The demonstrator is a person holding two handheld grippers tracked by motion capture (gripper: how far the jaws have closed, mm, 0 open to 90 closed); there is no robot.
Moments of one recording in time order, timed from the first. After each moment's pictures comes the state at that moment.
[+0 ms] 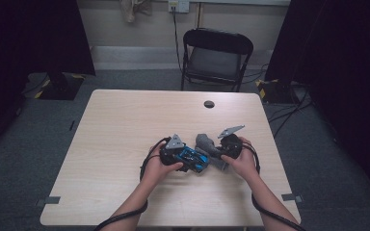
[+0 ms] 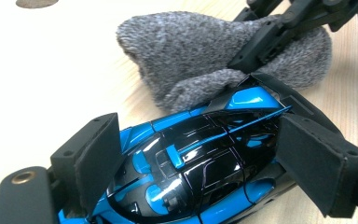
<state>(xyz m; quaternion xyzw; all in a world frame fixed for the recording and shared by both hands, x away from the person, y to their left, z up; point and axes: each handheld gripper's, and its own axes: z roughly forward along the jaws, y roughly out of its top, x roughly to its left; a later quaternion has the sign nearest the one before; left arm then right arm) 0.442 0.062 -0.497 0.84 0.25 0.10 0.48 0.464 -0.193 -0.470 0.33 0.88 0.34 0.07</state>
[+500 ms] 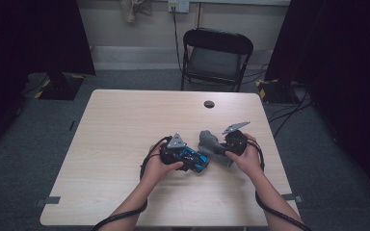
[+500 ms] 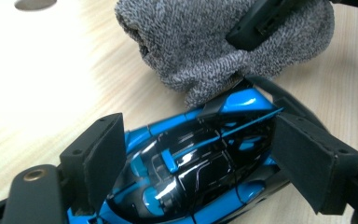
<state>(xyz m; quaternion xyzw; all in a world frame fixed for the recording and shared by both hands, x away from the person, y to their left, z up) 0.440 0.061 -0.484 0.84 0.24 0.10 0.47 0.468 -0.203 -0.454 0.34 0.87 0.33 0.08</state>
